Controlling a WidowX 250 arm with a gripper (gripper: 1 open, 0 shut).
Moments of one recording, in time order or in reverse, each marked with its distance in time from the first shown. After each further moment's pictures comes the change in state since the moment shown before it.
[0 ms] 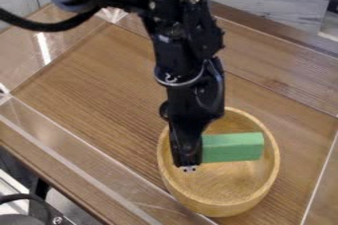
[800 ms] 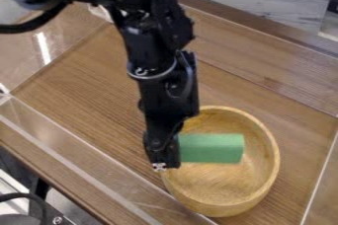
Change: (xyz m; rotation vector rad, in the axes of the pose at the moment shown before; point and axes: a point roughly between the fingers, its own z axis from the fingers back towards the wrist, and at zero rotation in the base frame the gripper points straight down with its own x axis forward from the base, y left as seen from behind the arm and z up) arm -0.023 0.003 0.008 -0.041 -0.009 -0.046
